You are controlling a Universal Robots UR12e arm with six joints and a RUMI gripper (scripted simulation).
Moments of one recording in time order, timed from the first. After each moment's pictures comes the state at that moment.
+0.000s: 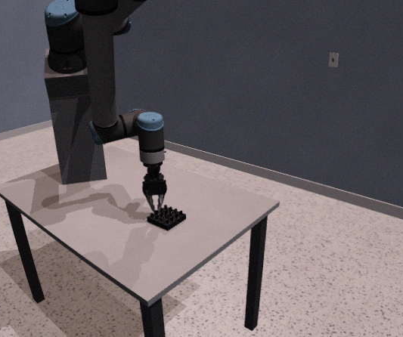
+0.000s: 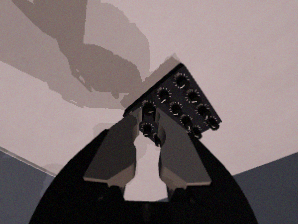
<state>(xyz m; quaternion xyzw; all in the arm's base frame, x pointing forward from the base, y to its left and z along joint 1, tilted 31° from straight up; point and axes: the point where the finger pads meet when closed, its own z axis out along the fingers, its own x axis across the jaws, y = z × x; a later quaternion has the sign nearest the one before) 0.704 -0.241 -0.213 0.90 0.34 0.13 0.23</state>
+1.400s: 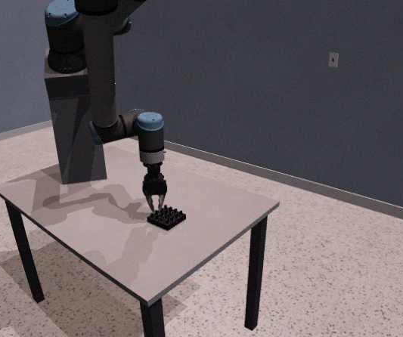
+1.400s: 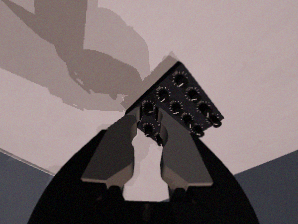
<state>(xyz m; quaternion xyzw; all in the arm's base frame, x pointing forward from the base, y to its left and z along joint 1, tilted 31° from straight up) 0.705 -0.241 -0.213 0.91 0.31 0.14 0.23</state>
